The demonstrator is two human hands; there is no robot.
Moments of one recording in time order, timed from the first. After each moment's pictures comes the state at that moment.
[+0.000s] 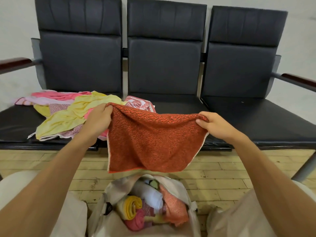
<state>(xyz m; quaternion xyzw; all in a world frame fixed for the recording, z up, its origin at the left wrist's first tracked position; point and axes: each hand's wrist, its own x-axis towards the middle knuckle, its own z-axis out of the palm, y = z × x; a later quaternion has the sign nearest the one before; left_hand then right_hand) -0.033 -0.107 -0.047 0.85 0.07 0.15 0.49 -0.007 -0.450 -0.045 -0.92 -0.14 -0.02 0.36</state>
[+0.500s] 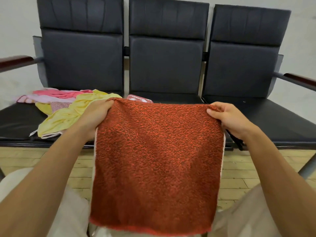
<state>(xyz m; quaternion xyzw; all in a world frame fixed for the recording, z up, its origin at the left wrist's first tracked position) -0.036 -0.103 -0.034 0.73 0.06 0.08 0.68 -0.010 -0.466 -0.028 -0.82 -0.08 0.00 0.56</state>
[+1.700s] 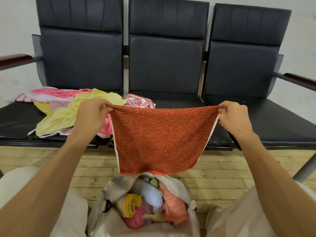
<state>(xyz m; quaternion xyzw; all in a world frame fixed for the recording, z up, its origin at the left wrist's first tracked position) -0.030 -0.090 -0.053 0.90 0.00 0.30 0.32 0.001 -0.477 -0.043 -0.93 0.01 -0.26 0.27</state>
